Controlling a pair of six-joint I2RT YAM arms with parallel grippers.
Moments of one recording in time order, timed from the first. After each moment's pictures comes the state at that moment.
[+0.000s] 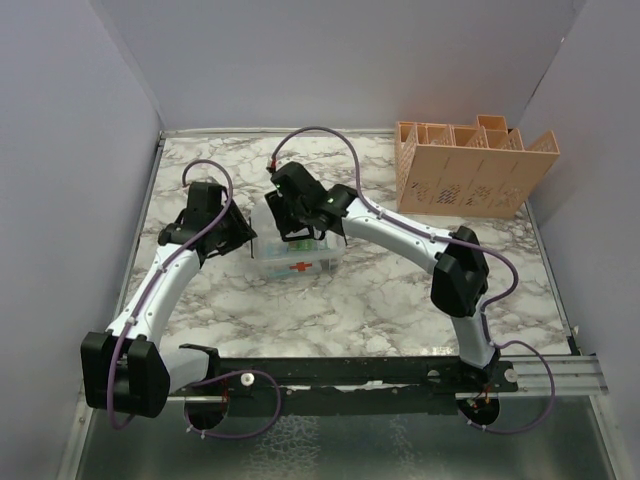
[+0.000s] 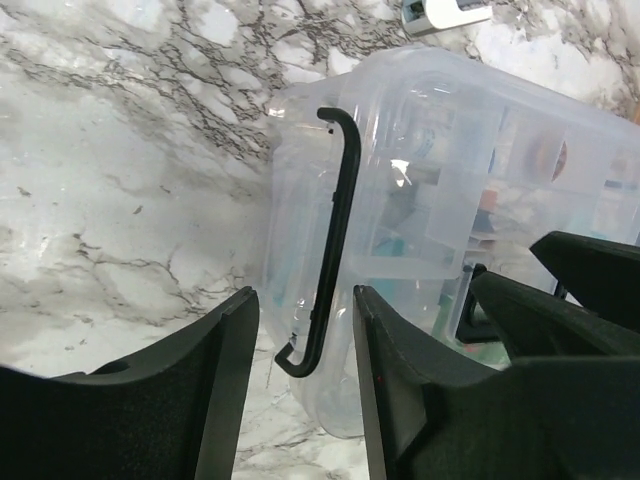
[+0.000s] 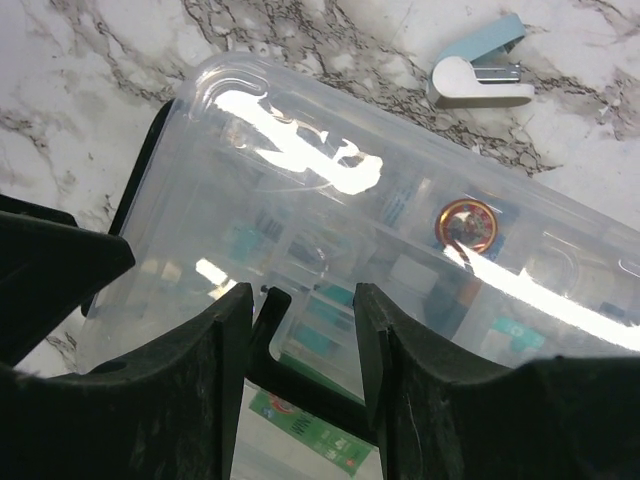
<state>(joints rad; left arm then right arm) -0.17 1.18 0.91 -0.57 0.10 -0.69 0.95 2.05 1.88 -0.58 0.20 0.31</state>
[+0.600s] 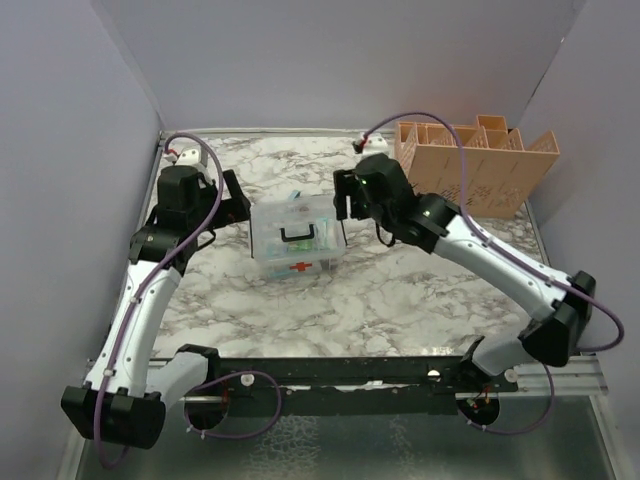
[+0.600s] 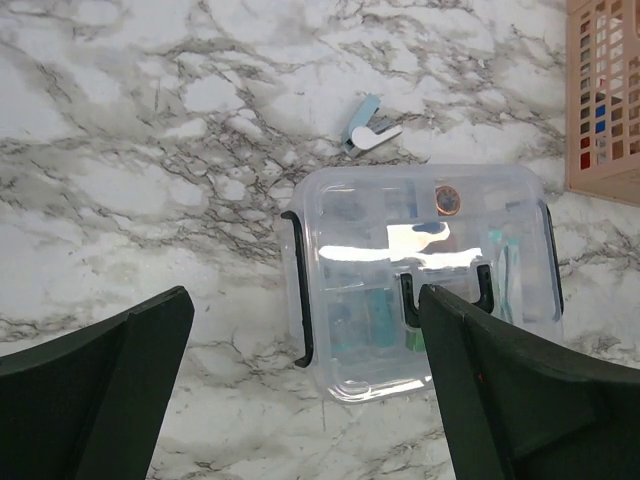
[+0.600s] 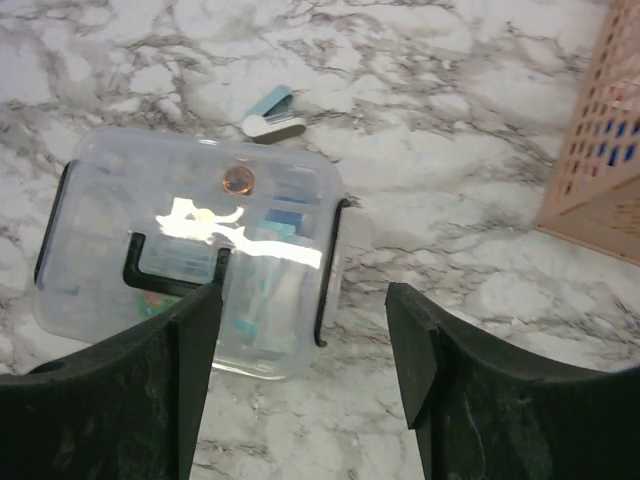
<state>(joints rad) -0.17 1.05 1.12 -0.64 0.01 -0.40 0.86 1.55 1.53 -0.54 0.37 0.35</state>
